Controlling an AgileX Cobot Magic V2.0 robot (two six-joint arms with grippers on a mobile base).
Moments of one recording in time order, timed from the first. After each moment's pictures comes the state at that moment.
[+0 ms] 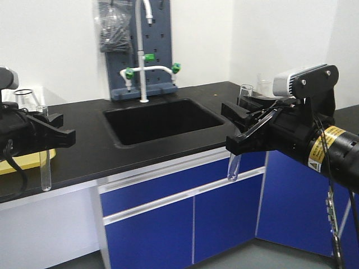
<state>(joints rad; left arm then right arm) -0.25 1.31 -1.16 0.65 0.18 -0.69 0.29 1.40 -1.11 -0.95 -0.41 0.86</state>
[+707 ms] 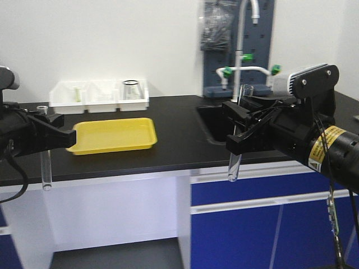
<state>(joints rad) -0.25 1.31 -1.16 0.65 0.18 -0.69 0.29 1.40 -1.11 -0.95 -0.41 0.86</state>
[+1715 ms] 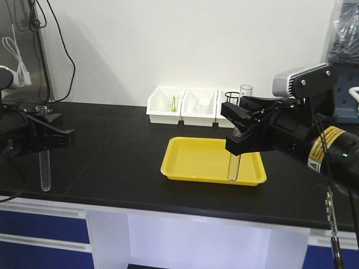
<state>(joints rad) -0.25 1.31 -1.16 0.65 0.18 -0.69 0.29 1.40 -1.11 -0.95 -0.41 0.86</state>
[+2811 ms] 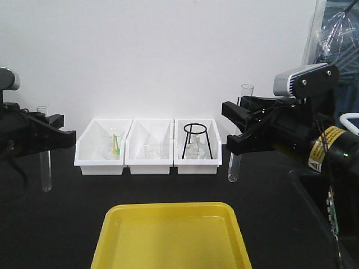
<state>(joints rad) -0.25 1.31 -1.16 0.65 0.19 -0.69 0.29 1.40 -1.11 -0.95 -0.41 0.86</state>
